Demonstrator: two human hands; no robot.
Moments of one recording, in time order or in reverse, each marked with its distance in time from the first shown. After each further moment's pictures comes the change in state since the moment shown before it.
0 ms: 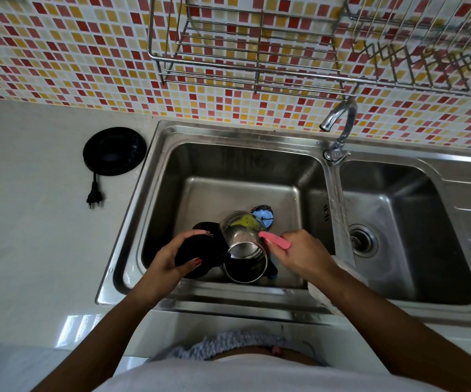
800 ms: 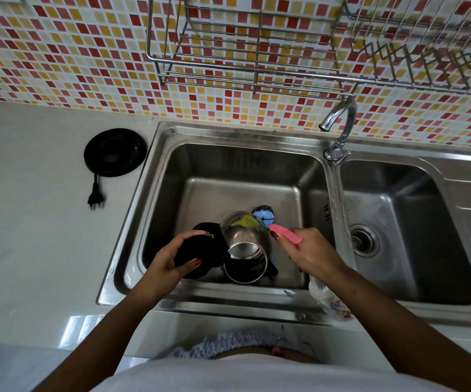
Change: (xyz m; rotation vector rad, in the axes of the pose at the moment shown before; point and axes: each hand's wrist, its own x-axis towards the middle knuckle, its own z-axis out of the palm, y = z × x) left_hand 0.001 -0.002 -0.001 -0.030 -0.002 0.002; right_hand -0.002 0.014 -0.005 0.270 0.050 0.049
